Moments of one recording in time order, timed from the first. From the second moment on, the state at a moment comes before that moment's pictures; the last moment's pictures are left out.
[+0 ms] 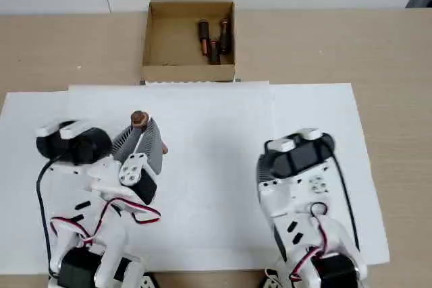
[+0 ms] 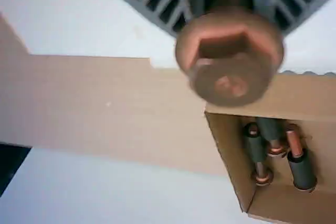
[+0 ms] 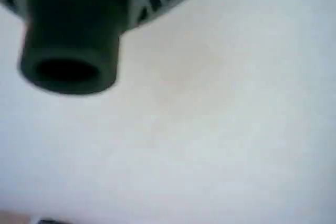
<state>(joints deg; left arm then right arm) 12.9 -96.2 69.8 49.8 26.9 -18.8 -102.7 71.0 66.2 0.0</state>
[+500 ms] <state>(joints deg) 16.6 -103.4 77.1 43.7 33.1 -34.1 -103.4 83.8 53.5 0.3</state>
